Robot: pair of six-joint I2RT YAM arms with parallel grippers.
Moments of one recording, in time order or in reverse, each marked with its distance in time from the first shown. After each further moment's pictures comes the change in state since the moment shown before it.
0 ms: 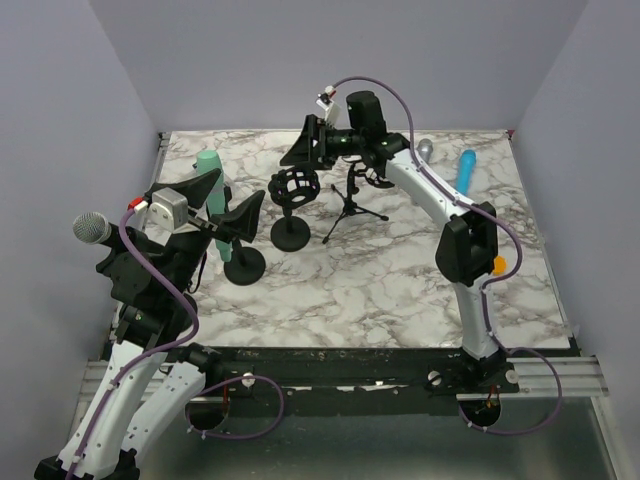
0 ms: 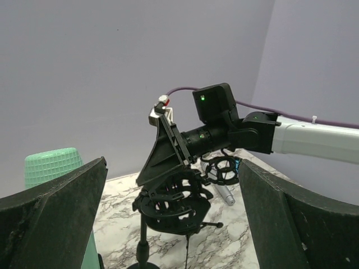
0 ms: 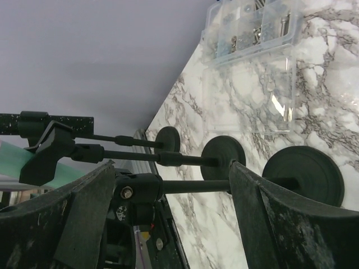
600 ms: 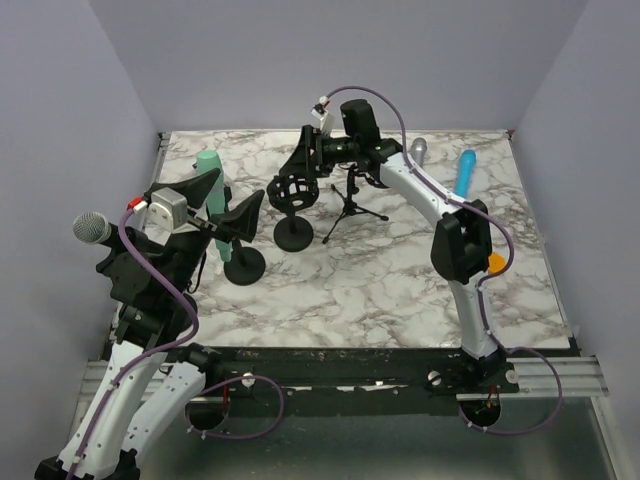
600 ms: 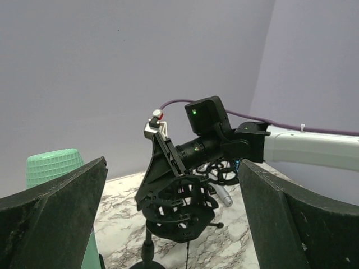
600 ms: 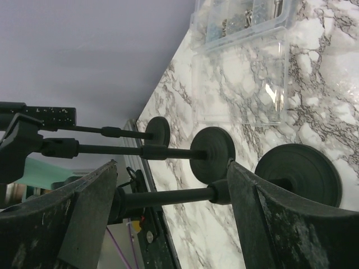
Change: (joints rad) left arm 0.005 0.000 0.002 0.000 0.003 0.000; right arm 0.013 0.044 -0.013 0.000 -0.028 -0.040
